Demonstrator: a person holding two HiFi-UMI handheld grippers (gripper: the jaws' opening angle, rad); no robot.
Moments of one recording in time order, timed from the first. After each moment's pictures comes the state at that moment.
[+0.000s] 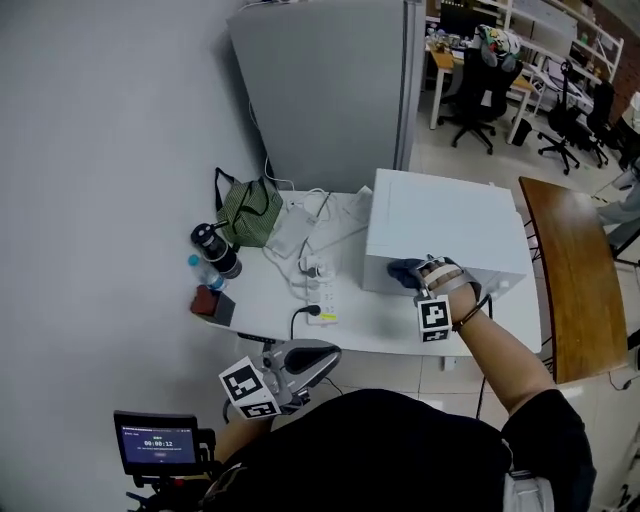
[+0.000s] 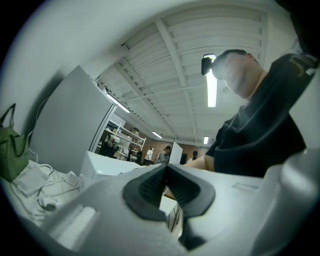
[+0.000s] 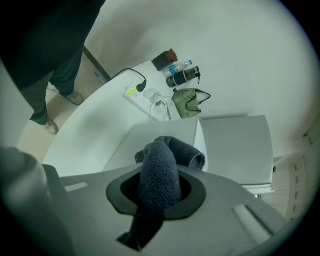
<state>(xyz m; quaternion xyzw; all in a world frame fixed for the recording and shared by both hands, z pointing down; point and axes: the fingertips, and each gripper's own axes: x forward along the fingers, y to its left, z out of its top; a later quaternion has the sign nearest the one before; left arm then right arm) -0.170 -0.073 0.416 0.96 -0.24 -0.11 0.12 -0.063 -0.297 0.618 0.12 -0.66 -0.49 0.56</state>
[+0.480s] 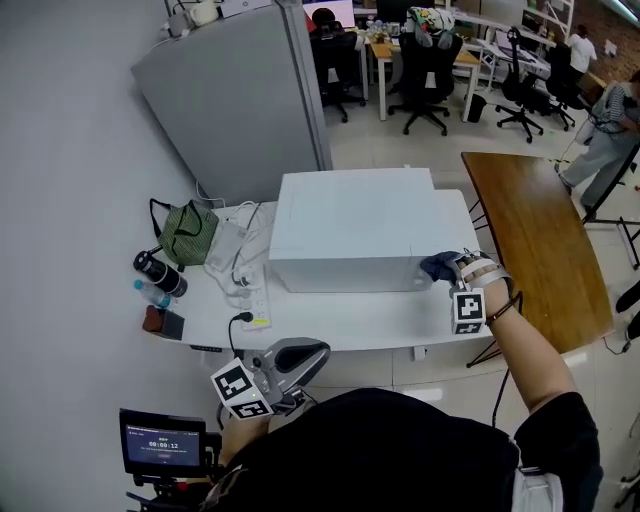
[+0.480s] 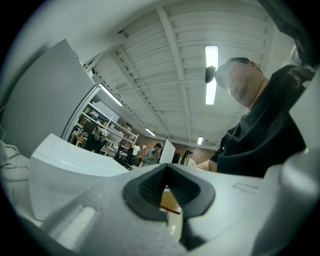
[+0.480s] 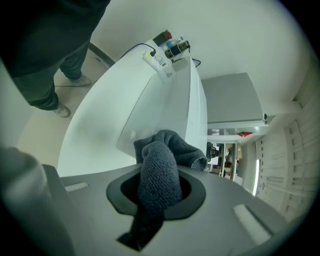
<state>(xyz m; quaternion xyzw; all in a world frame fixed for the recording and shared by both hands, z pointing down) 0.004 -0.090 0.406 0.96 -0.20 -0.11 0.14 0.244 -0.305 0.604 0.20 -0.63 -0.42 0.62</state>
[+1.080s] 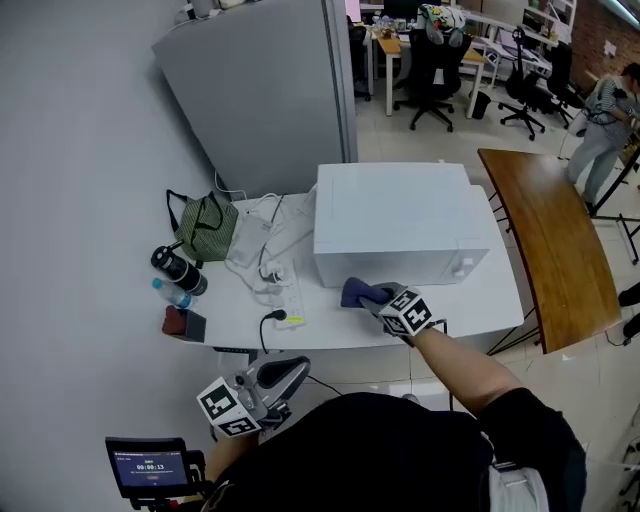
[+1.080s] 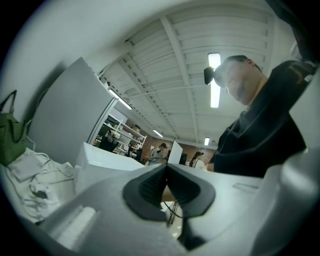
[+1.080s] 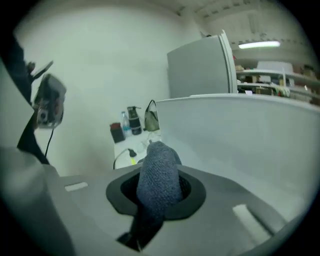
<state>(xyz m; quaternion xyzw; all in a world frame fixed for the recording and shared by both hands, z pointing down) -0.148 -0.063 0.425 0.95 -0.24 -0.11 0.15 -0.071 -0.253 0.661 0.25 -0.93 0.15 0.24</state>
